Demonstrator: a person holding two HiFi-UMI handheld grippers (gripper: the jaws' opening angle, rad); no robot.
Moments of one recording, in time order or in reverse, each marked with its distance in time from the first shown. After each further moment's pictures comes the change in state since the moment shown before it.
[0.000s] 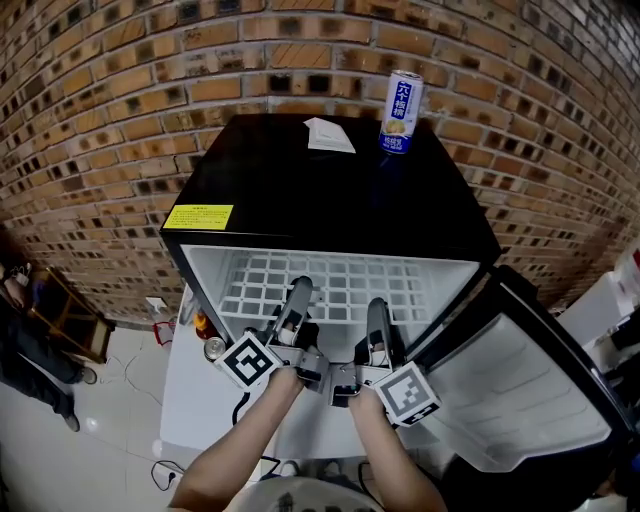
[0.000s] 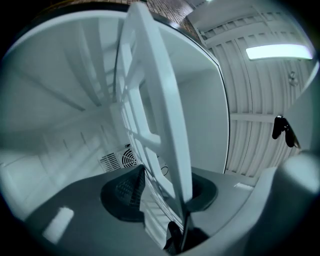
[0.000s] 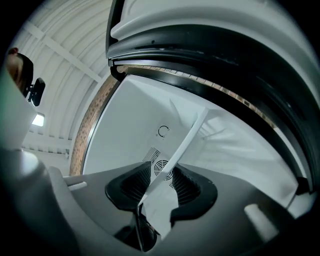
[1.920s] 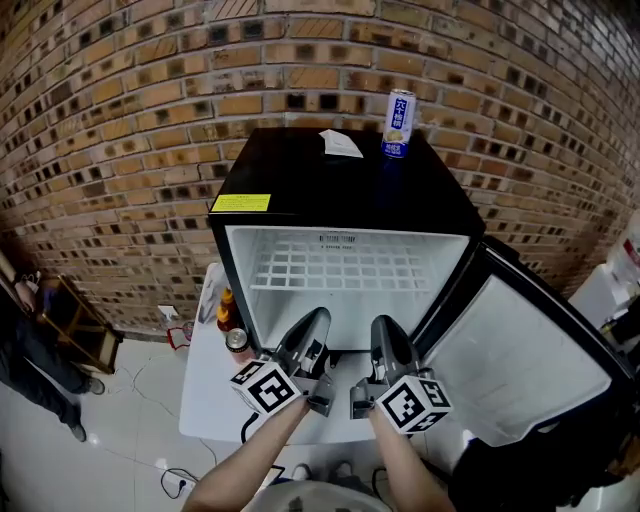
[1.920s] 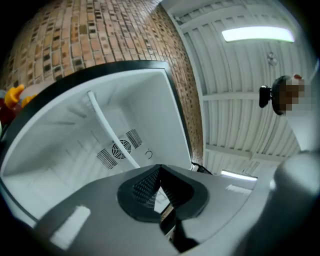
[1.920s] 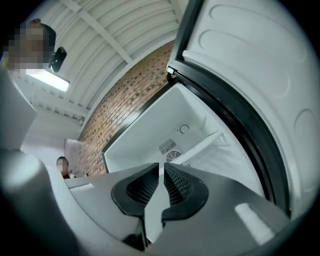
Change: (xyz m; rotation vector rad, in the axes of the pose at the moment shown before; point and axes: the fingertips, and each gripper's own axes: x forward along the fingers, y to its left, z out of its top) left arm -0.080 -0.059 -0.024 0.296 0.147 -0.079; right arm -0.071 0.046 -0.030 -0.313 0.105 0.037
